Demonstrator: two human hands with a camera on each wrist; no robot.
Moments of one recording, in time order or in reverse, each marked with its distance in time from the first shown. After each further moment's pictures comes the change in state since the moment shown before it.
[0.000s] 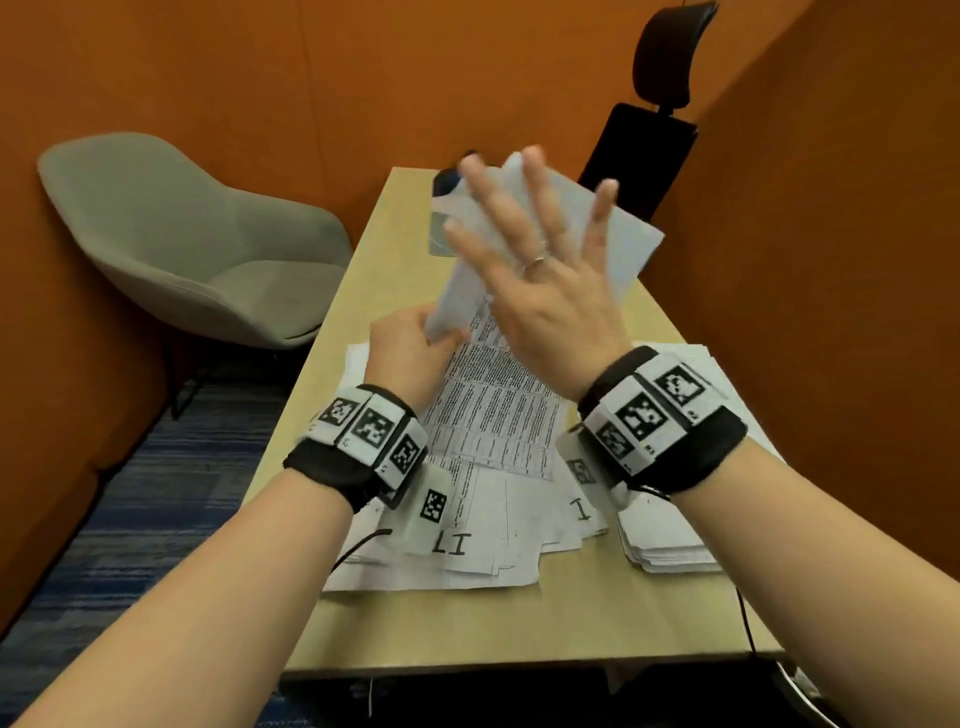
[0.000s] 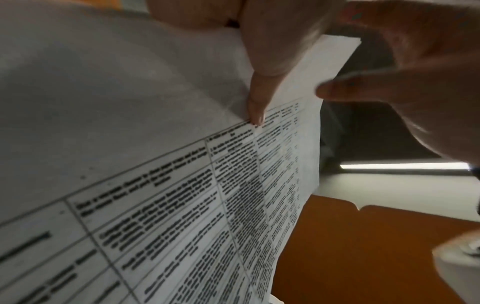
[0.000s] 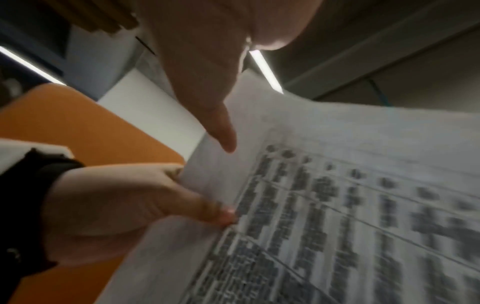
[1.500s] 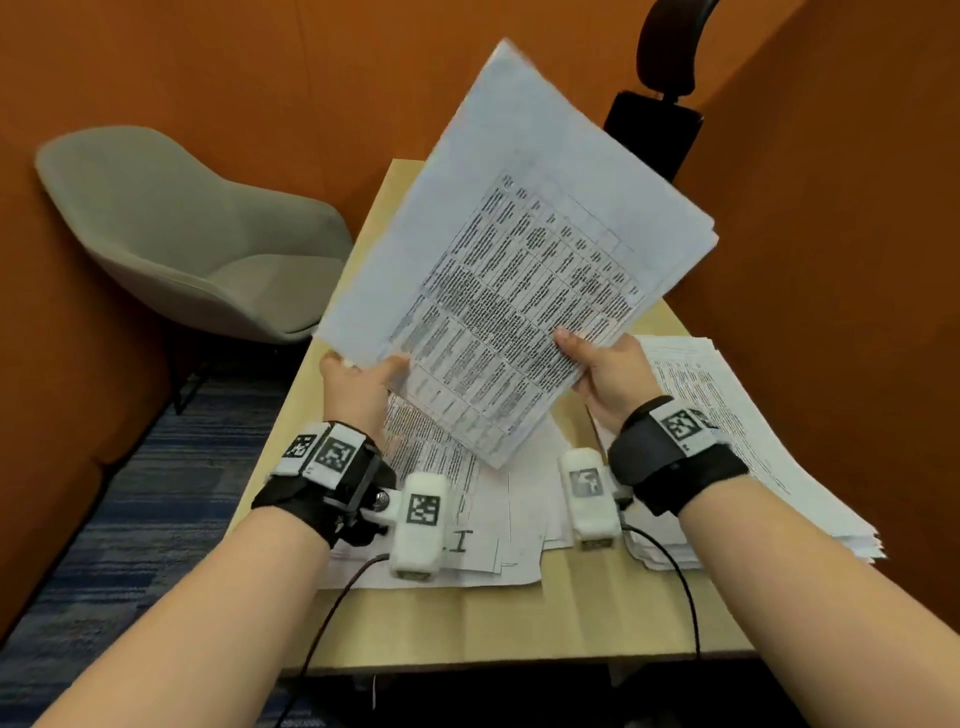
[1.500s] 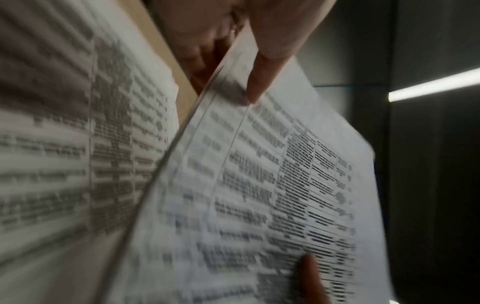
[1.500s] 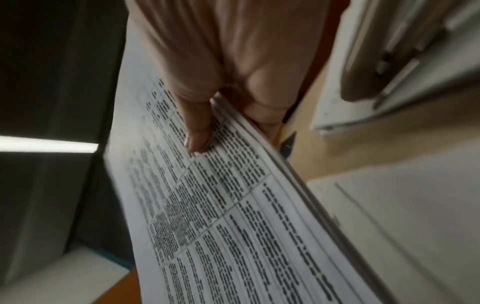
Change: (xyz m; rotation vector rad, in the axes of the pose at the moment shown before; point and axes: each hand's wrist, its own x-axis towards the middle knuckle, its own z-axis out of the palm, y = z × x) left_hand -0.007 -0.063 0.009 -0.736 0.276 -0.506; right_hand -0.076 0.022 0.043 1.688 -0.047 1.569
